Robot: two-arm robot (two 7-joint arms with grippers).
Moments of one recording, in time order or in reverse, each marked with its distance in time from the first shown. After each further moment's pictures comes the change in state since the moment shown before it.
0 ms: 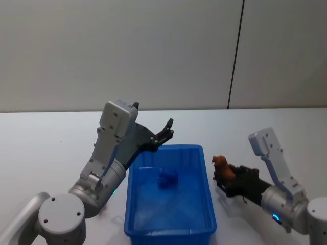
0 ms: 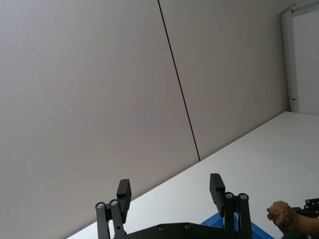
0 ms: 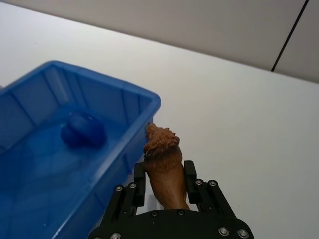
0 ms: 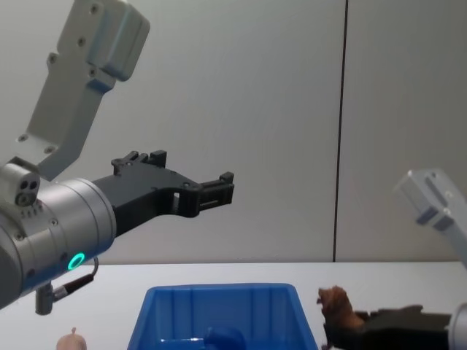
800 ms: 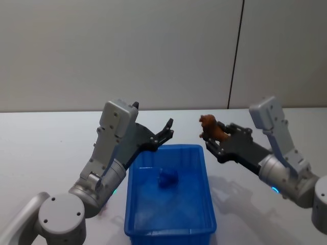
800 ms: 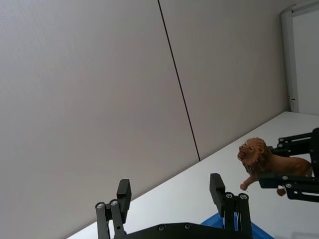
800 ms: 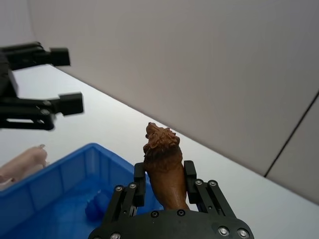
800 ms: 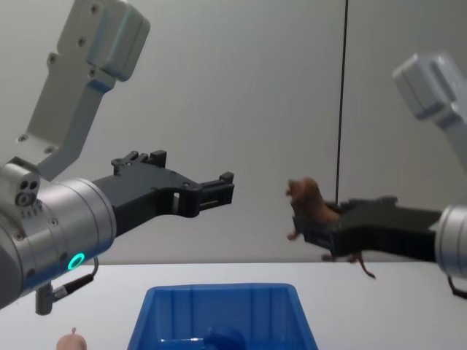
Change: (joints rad) left arm 0.000 0.000 0.000 0.000 0.000 0.000 0.000; right arm 0.027 0.012 0.007 -0.120 -0.067 -0.173 0.077
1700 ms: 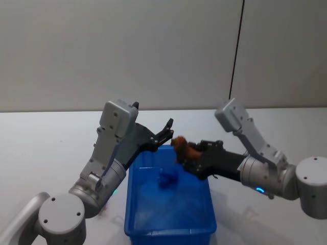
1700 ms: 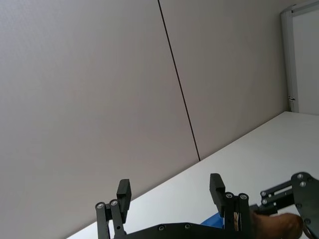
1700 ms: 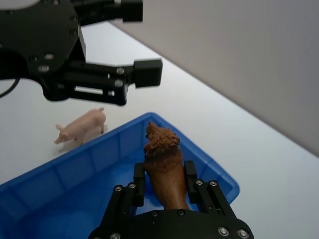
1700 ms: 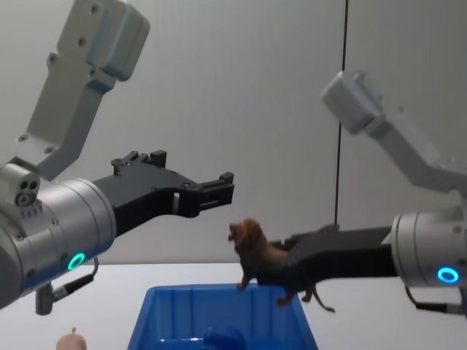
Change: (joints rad) left arm 0.000 0.000 0.000 0.000 0.000 0.000 0.000; right arm 0.097 -0.035 -0.040 0.061 -0.075 0.160 0.261
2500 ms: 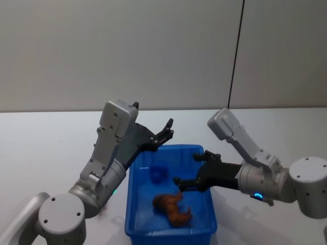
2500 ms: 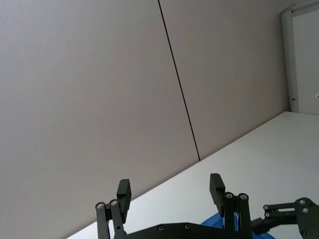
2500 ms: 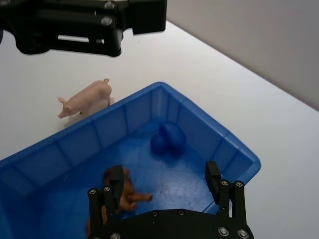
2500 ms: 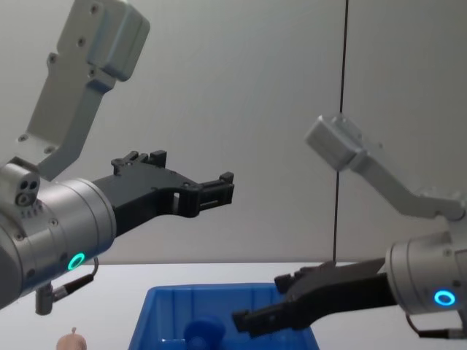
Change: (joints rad) left arm 0.000 0.000 0.000 0.000 0.000 0.000 0.000; right arm 0.031 -0.008 -0.018 0.068 -0.027 0.094 0.061
